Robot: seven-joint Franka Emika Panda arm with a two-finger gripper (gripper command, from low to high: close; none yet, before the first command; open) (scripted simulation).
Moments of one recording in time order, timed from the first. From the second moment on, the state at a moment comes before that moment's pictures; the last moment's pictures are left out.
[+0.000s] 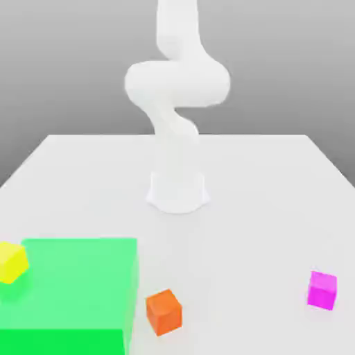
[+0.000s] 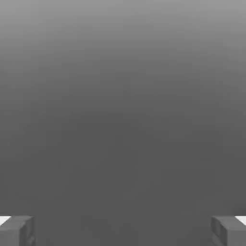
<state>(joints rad) 0.05 -0.71 0.01 -2.32 0.01 2.34 0.75</state>
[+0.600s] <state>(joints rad) 0.33 -0.05 0.15 -2.46 0.00 2.63 0.39</state>
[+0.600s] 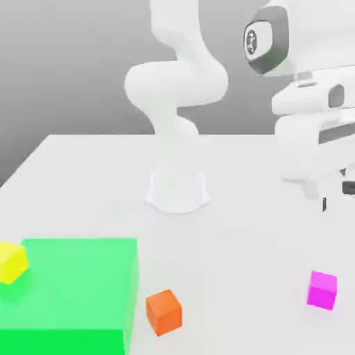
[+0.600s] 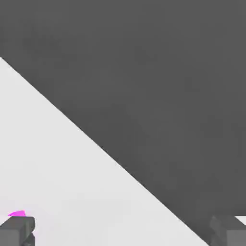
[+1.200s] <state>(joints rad) 0.50 0.42 0.11 -2.48 -0.18 2.88 0.38</state>
